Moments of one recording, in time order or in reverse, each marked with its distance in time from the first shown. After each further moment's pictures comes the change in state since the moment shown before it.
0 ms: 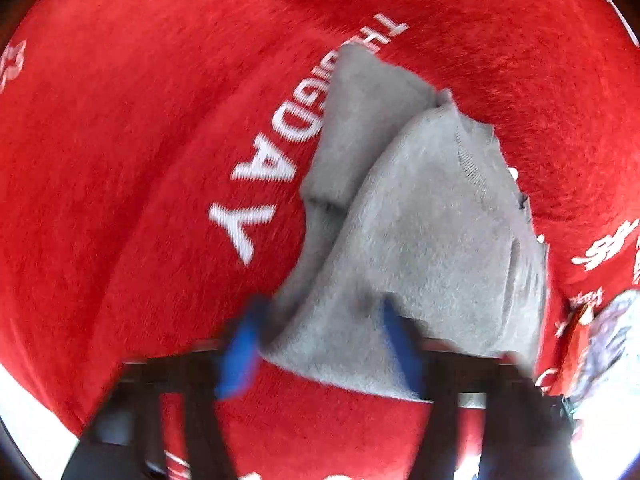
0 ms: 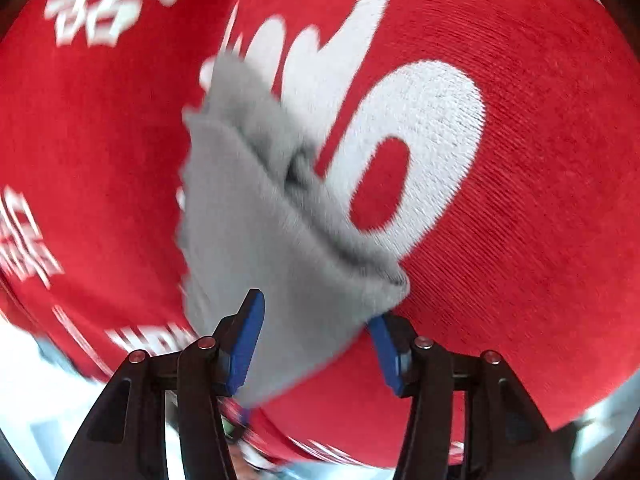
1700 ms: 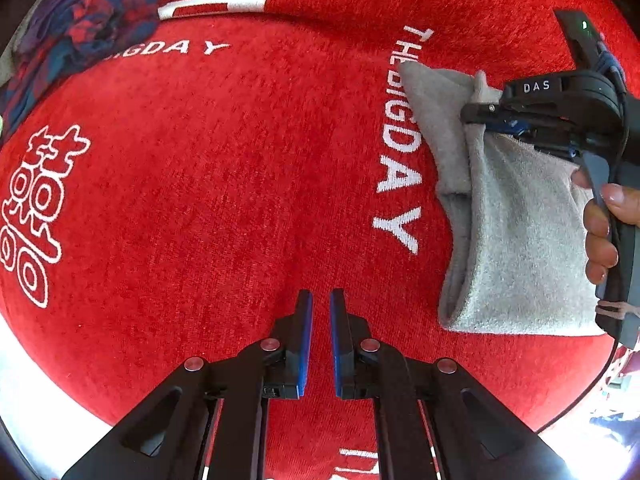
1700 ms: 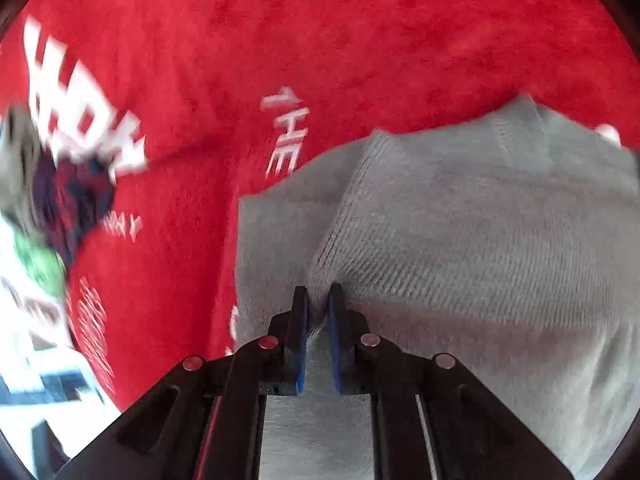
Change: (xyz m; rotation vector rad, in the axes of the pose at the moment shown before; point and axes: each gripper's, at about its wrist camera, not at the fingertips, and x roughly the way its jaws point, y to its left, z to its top) left arm -0.052 0.079 0.007 0.246 -0.049 0.214; right arm 0.309 0.298 -0.181 -1.121 0.230 -0.413
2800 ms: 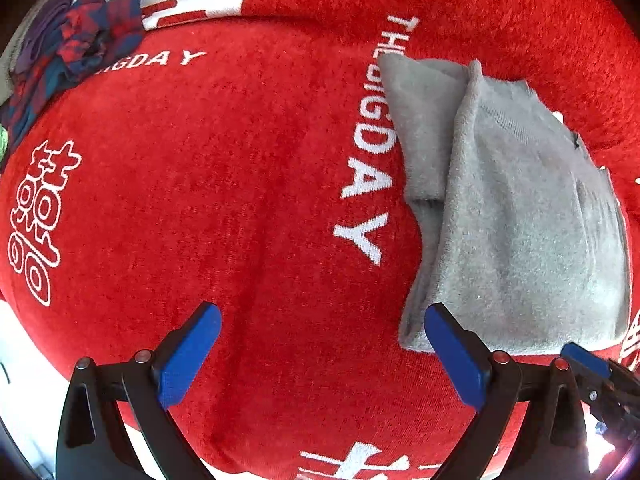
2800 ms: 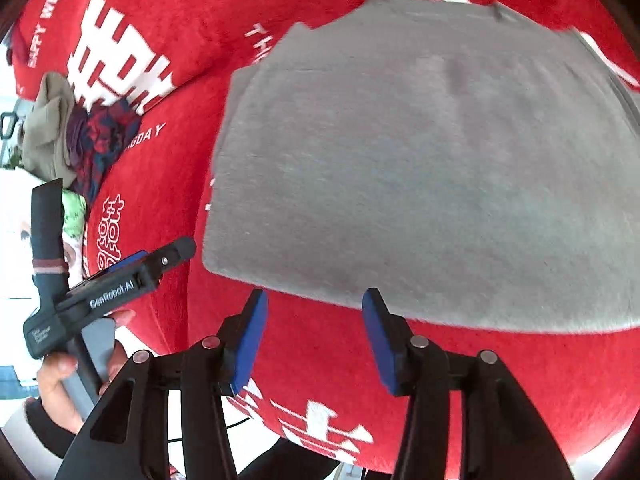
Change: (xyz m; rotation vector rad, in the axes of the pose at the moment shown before) left arm 0.008 -0.047 0.014 0.008 0.033 0.087; right arm -0.090 -0.048 -0.173 0.157 0.075 0.101
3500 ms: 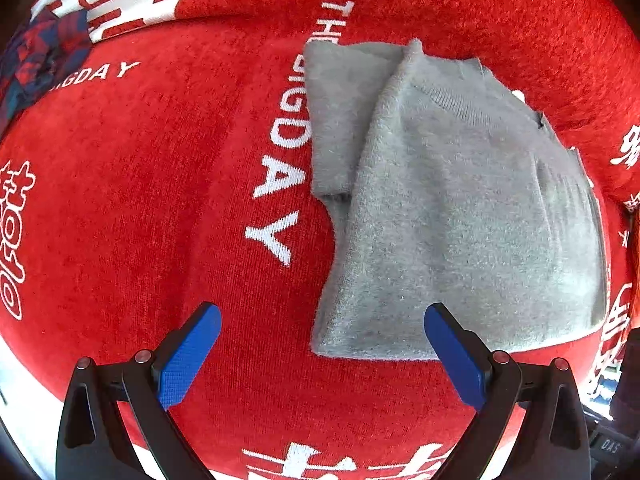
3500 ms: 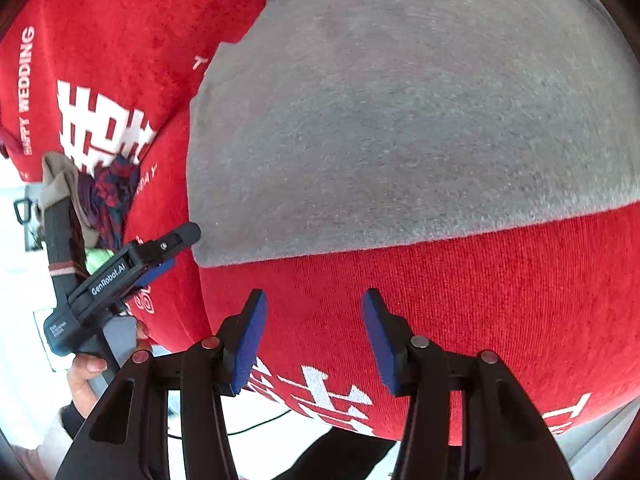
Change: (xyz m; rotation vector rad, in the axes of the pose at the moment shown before) left arm 0.005 -0.059 0.008 0.059 0.034 -0.094; right arm -0.013 -0.067 -0.038 0.281 -0.024 0.180
